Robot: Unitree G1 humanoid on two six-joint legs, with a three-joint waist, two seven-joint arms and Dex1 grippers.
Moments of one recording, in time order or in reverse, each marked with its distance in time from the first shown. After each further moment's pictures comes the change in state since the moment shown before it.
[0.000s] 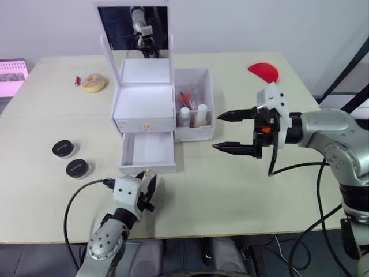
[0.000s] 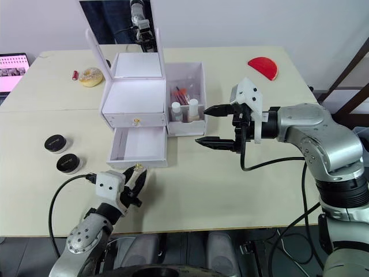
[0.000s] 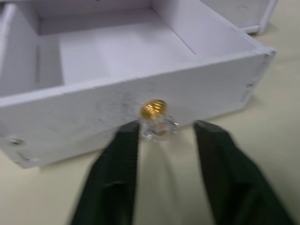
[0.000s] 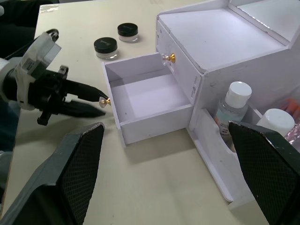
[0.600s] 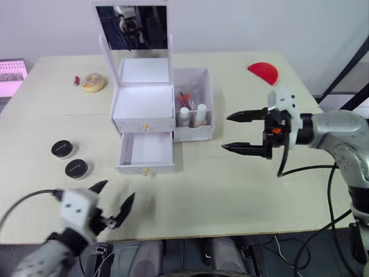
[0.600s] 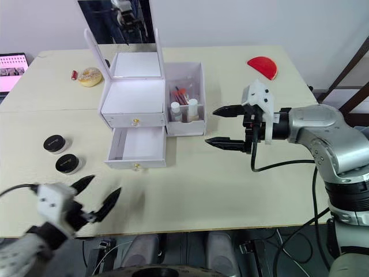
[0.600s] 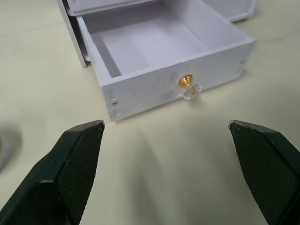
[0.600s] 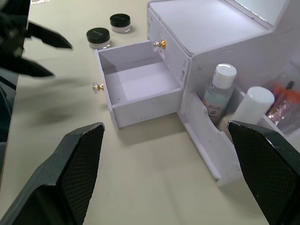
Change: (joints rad) left arm 0.316 0.304 0.611 -0.298 -0.497 0.137 -0.297; right arm 0.068 -0.049 -0.060 0.038 -0.016 -0.061 0.070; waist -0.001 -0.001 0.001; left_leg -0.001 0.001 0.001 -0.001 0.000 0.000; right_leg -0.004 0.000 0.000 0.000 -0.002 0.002
